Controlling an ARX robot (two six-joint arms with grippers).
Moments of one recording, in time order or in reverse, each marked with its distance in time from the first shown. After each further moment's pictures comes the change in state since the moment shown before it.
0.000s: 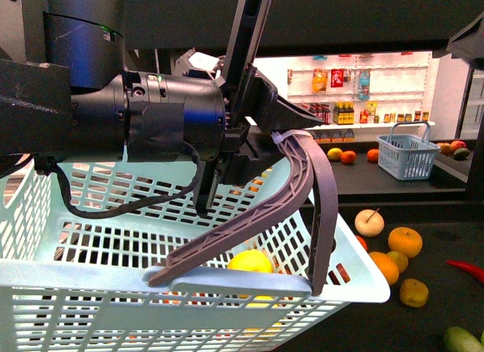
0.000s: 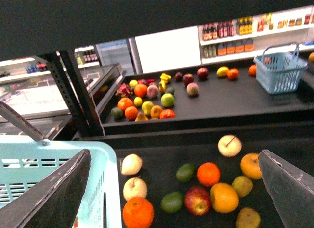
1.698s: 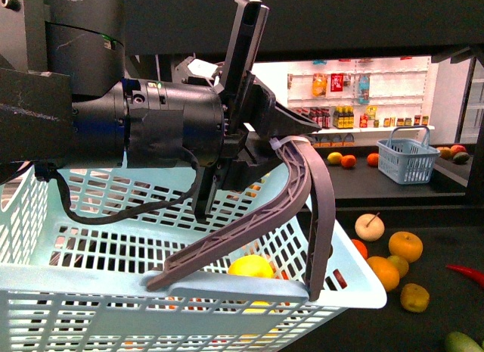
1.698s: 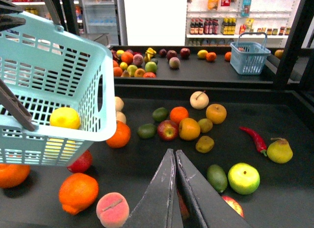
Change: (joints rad) left arm 0.000 0.000 0.000 0.000 -0.001 -0.002; right arm 0.031 -1.291 -0.772 -0.604 0.061 -0.164
